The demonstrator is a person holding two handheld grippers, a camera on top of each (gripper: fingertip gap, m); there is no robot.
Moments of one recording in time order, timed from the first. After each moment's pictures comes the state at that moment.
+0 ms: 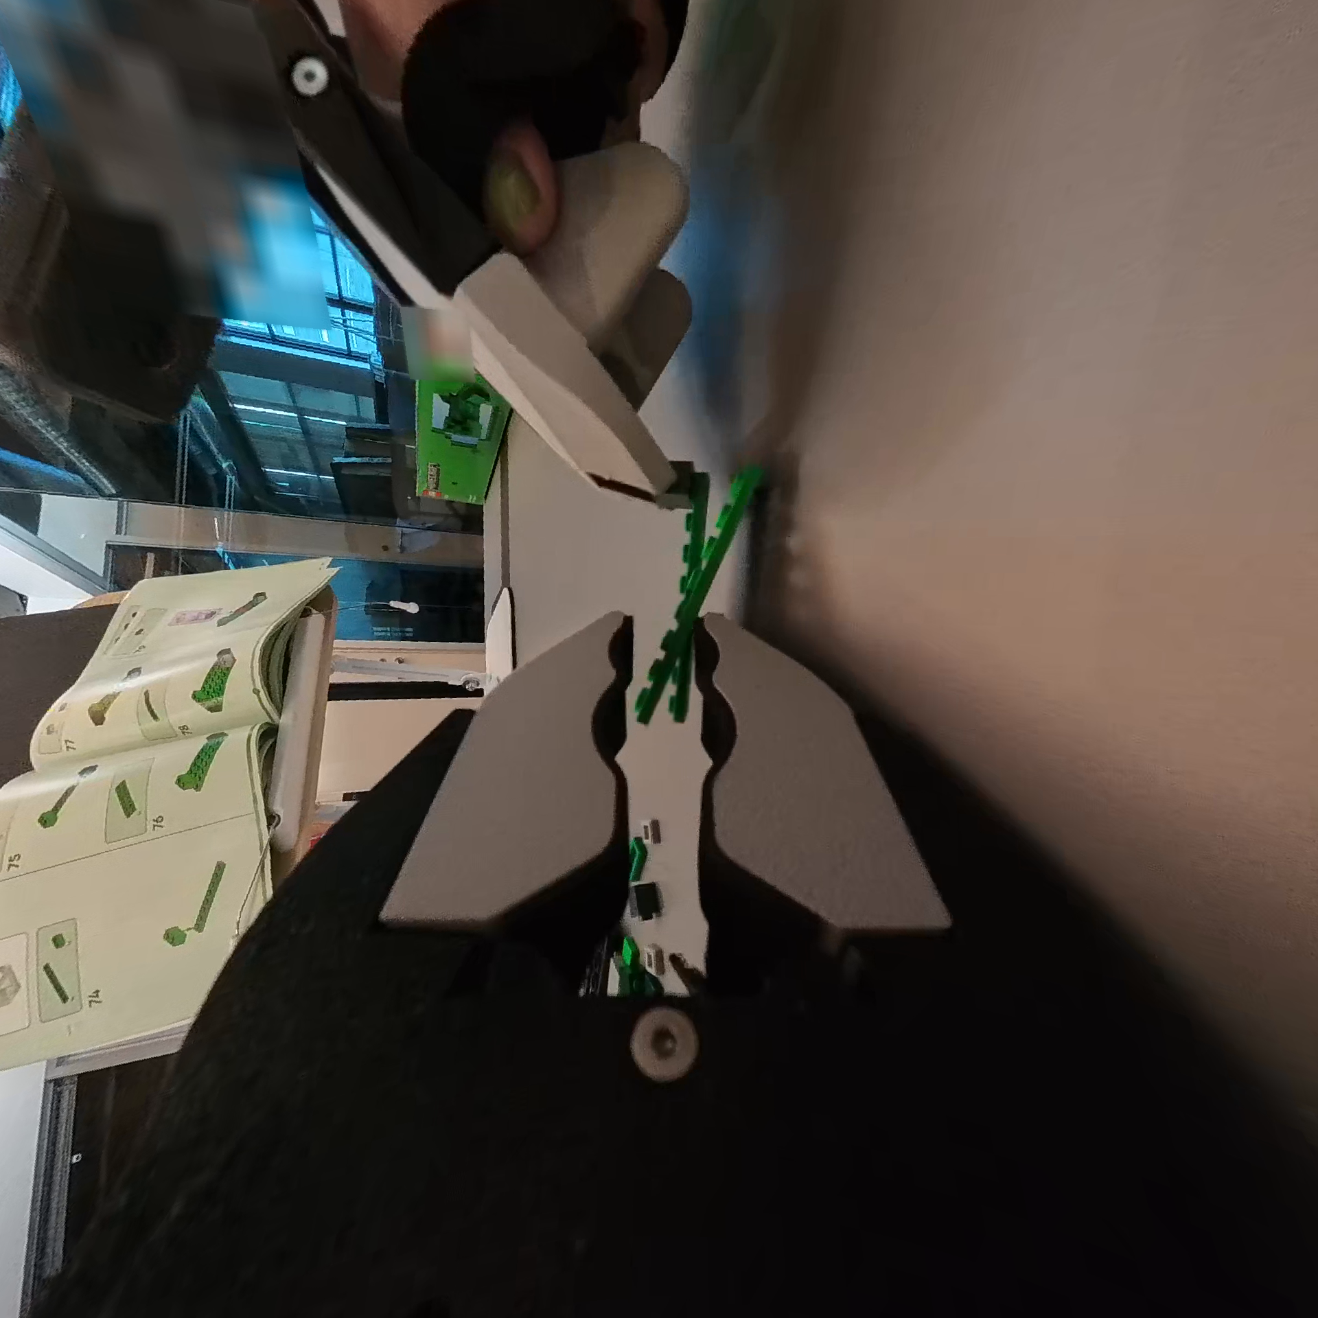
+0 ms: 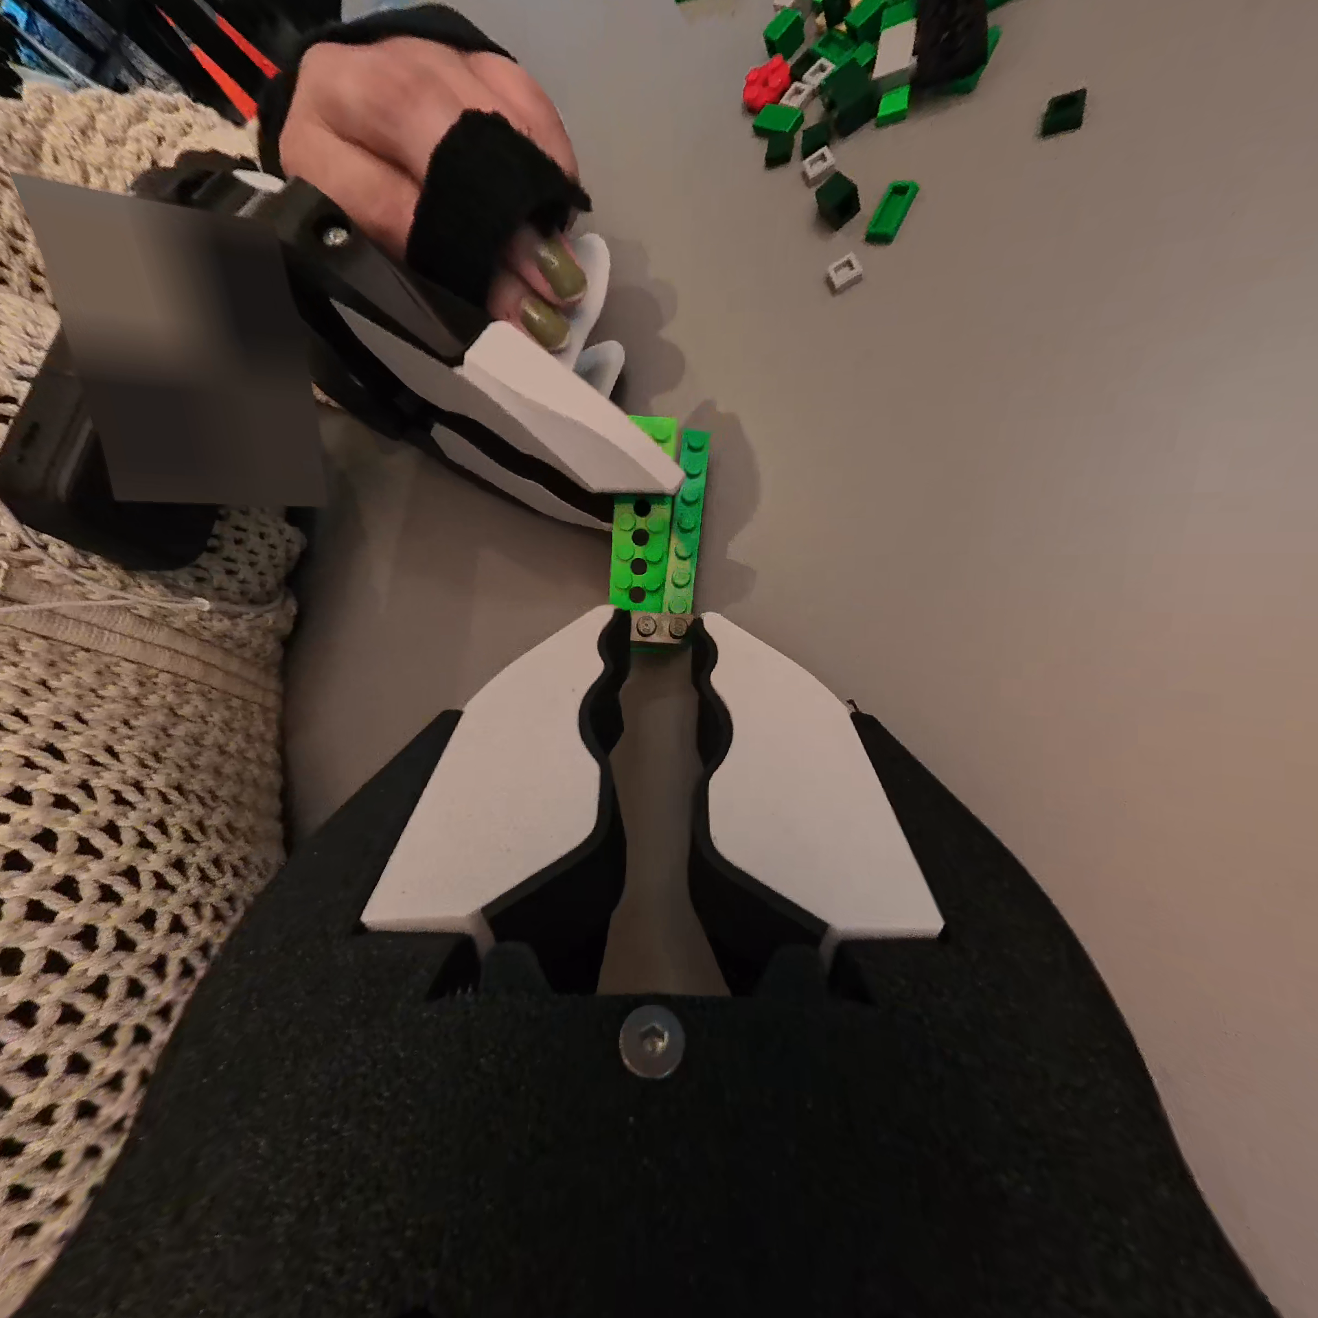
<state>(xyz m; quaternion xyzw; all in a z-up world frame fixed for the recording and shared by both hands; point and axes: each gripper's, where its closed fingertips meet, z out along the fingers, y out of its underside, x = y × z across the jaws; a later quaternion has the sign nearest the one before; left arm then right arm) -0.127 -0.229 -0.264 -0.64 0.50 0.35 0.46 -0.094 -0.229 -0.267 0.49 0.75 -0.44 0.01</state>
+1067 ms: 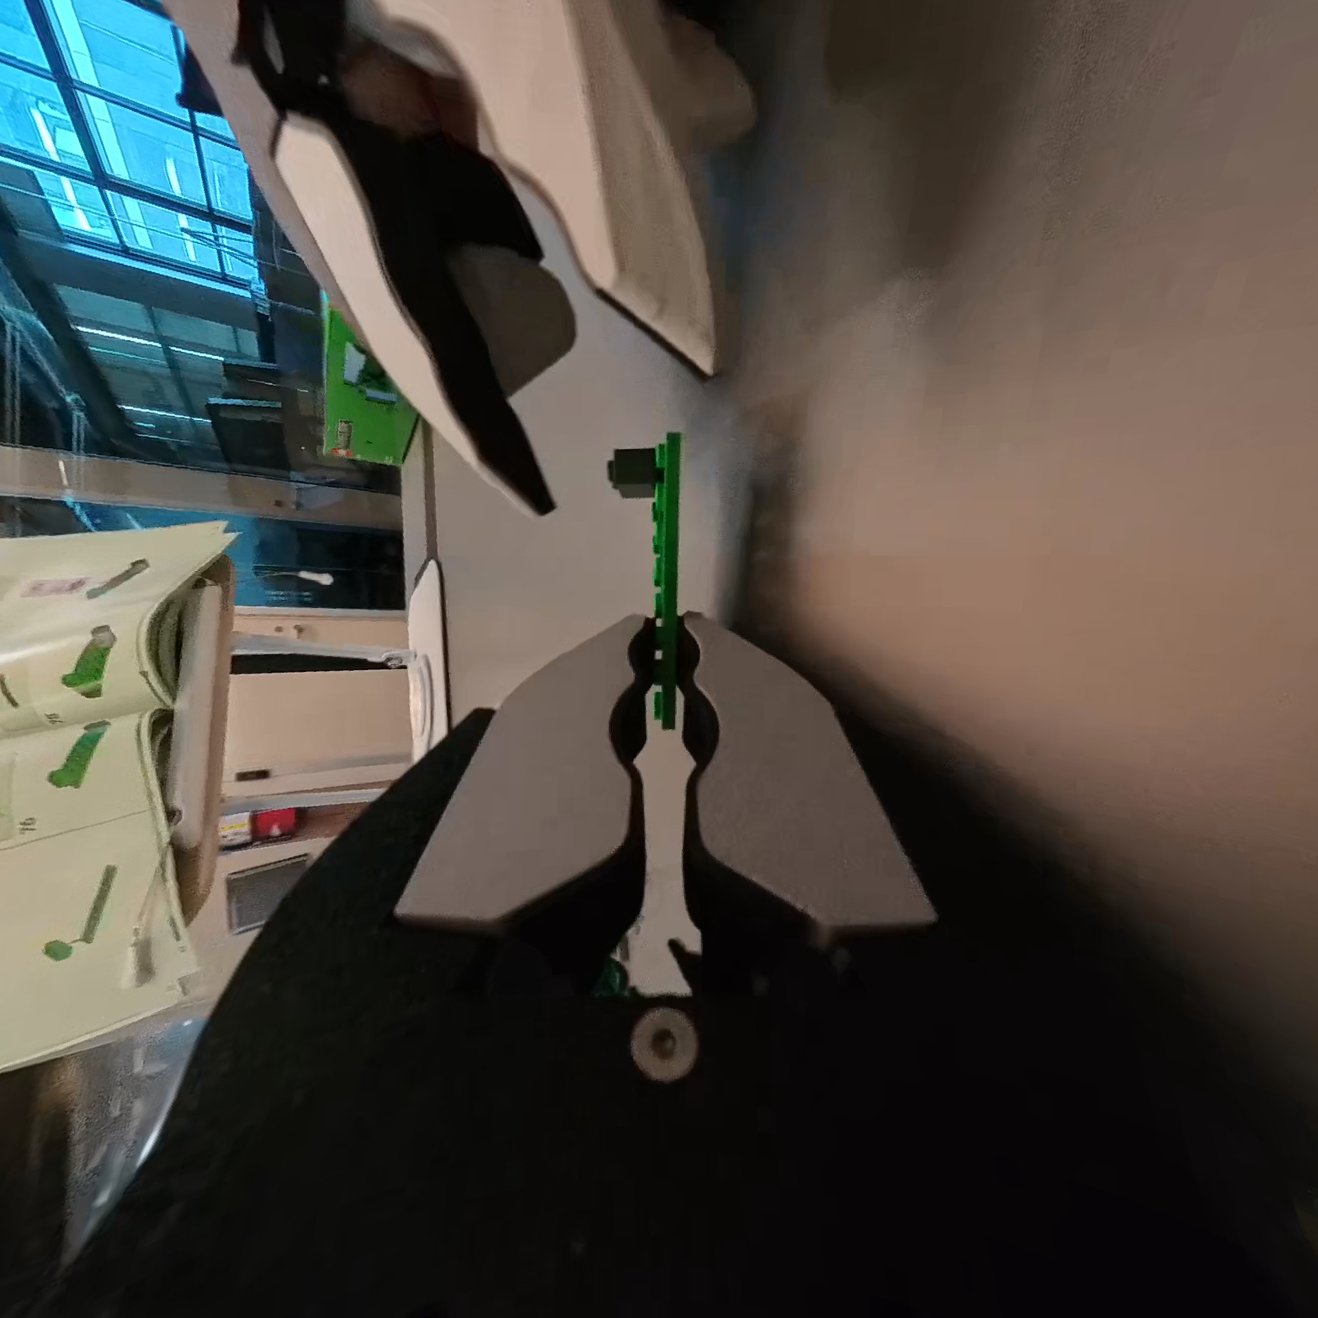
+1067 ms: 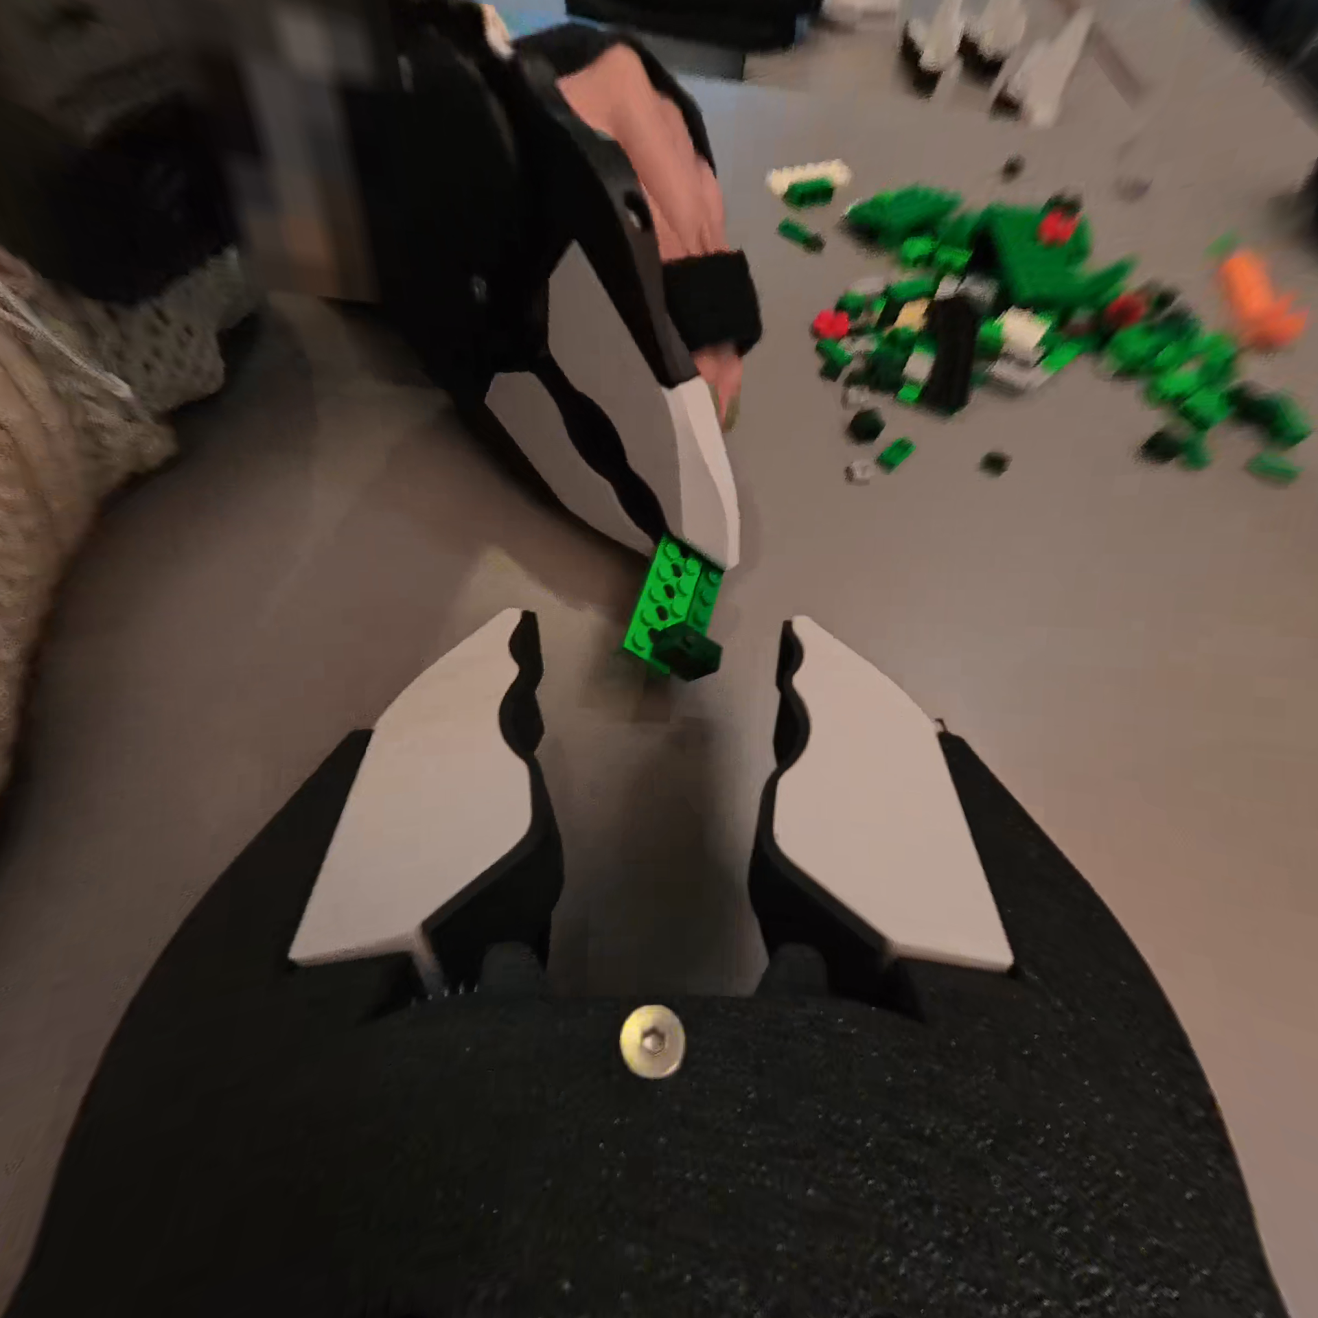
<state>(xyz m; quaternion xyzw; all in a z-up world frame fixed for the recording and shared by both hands) -0.122 -0.231 -0.272 -0.69 0.49 0.31 0.42 -0.089 -0.235 -0.253 0.29 0.82 -0.45 -0.22</state>
